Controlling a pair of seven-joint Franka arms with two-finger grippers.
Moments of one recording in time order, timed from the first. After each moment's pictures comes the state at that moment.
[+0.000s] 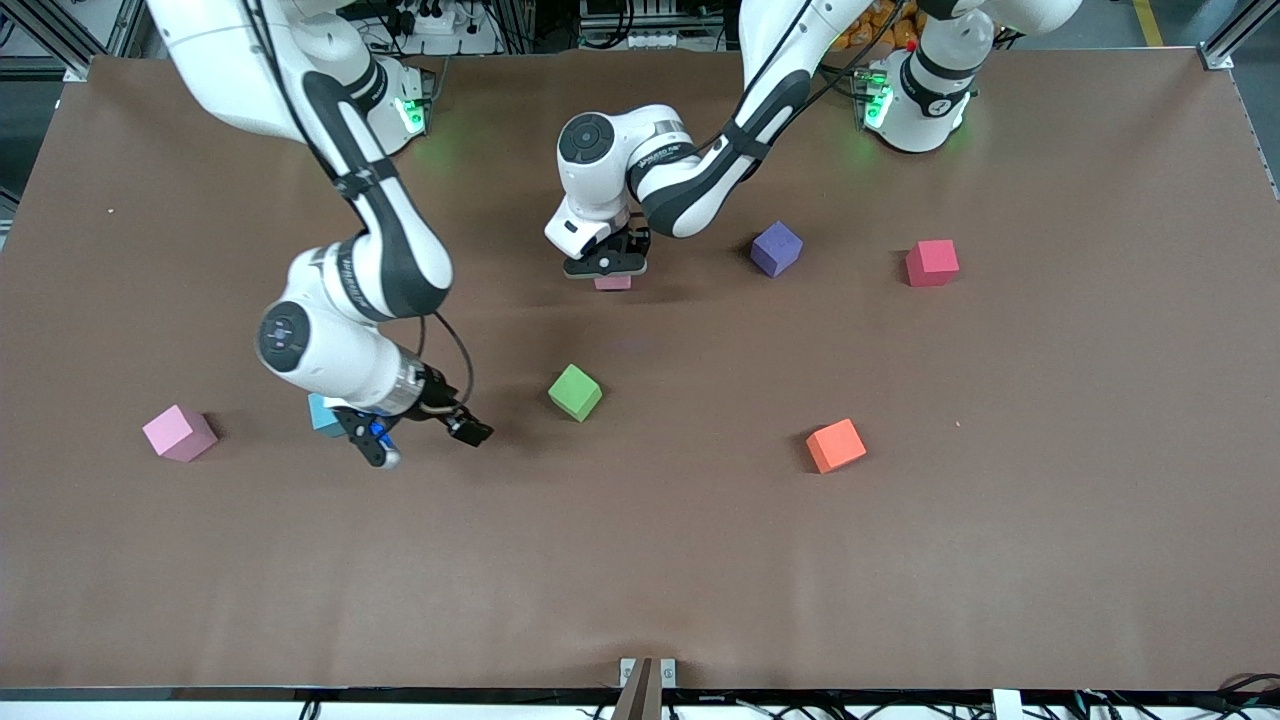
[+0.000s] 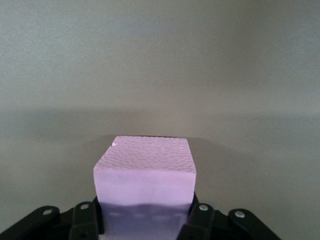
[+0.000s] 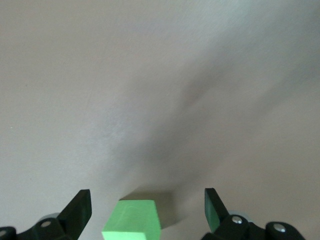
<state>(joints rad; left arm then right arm) -0.80 0.68 -0.31 -1.69 0.20 2.31 -1.23 0.42 0.53 -0.07 -1.75 0.42 2.33 0.89</state>
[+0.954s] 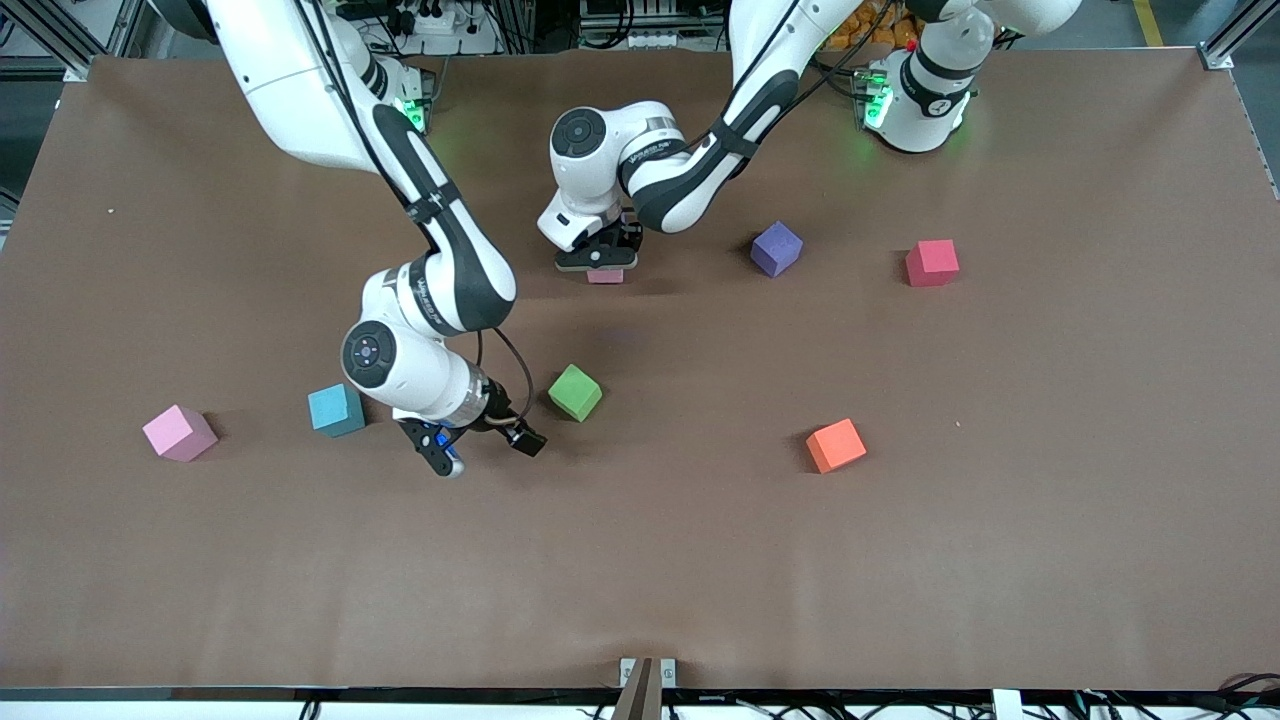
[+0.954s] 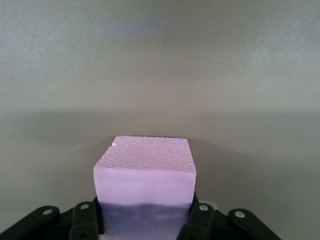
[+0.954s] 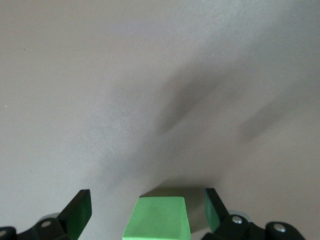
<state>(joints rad) -0.83 0.71 -0.31 -1.68 0.20 2.32 -1.23 0.50 0.66 -0.08 -1.65 0.45 2.37 0.92</state>
